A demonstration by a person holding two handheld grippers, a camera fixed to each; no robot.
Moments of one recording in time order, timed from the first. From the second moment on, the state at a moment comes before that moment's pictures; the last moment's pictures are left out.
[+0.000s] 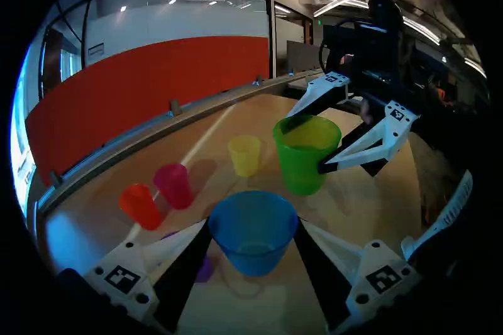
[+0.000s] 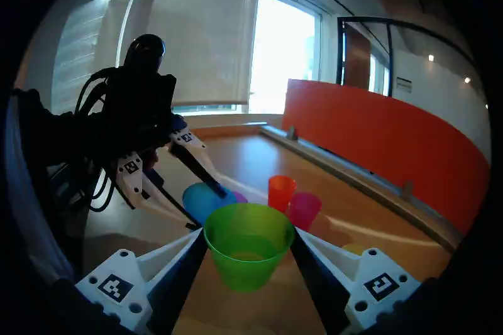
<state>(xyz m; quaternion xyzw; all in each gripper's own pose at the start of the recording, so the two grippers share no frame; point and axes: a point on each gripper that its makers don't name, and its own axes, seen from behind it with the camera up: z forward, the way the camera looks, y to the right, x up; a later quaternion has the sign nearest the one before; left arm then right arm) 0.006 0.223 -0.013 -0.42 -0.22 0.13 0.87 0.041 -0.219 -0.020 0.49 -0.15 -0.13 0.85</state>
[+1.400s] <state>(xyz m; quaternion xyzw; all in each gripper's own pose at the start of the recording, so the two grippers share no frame) -0.065 0.223 -0.018 -0.44 -0.27 0.16 0.84 -0.041 -0.211 -0.010 0.48 -0.23 -0.16 0.83</state>
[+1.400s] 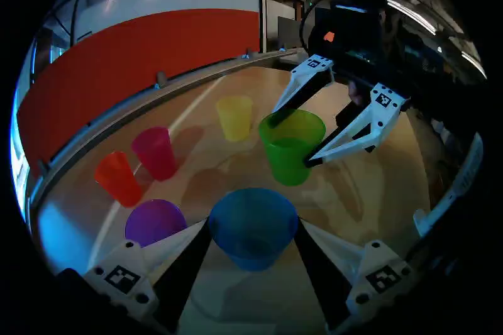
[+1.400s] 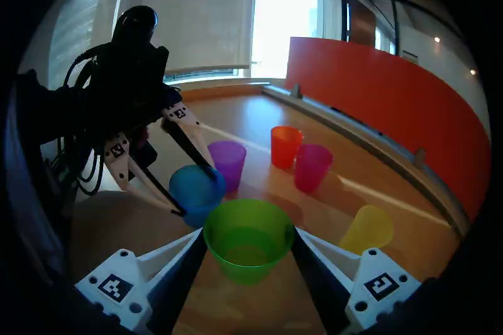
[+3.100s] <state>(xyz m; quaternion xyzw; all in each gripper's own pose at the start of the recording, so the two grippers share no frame) -0.101 0.206 -0.035 -0.45 -0.31 0.18 0.82 -0.083 -0.208 -0.008 0.47 -0.26 -0.17 0.83</state>
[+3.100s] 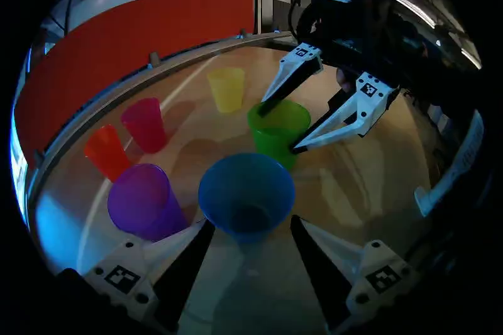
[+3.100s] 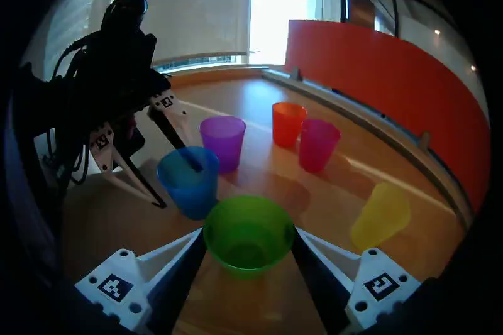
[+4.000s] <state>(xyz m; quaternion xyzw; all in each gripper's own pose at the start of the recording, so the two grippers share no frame) -0.093 0.177 -0.044 -0.41 -0.30 0.17 0.84 -0.082 -0.179 -0.025 0.45 -0.26 -0.16 0.84</state>
